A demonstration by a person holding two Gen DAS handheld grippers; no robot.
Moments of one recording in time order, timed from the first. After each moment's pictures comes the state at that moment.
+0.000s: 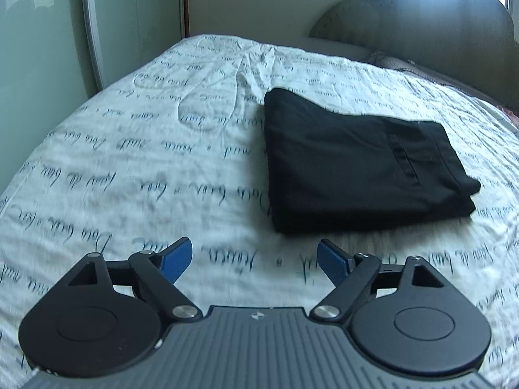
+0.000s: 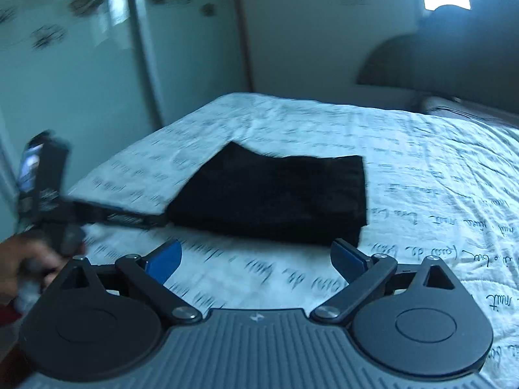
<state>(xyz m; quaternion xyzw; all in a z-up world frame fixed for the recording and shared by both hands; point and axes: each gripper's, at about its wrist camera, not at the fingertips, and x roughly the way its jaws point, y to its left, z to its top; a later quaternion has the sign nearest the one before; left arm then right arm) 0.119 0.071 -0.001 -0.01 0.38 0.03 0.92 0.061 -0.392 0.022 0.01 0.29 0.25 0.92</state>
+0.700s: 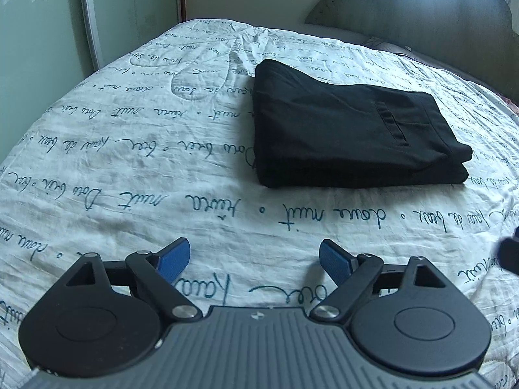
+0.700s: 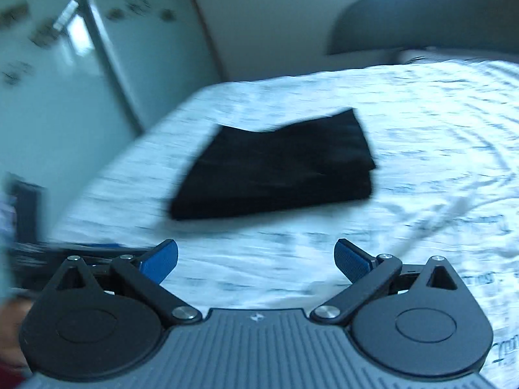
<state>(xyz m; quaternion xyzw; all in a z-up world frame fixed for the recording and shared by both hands) 0.096 0.054 -0.024 -0.01 0.40 0.03 0.92 0.066 -0.372 -0.013 0.11 0.32 0.18 0.92</state>
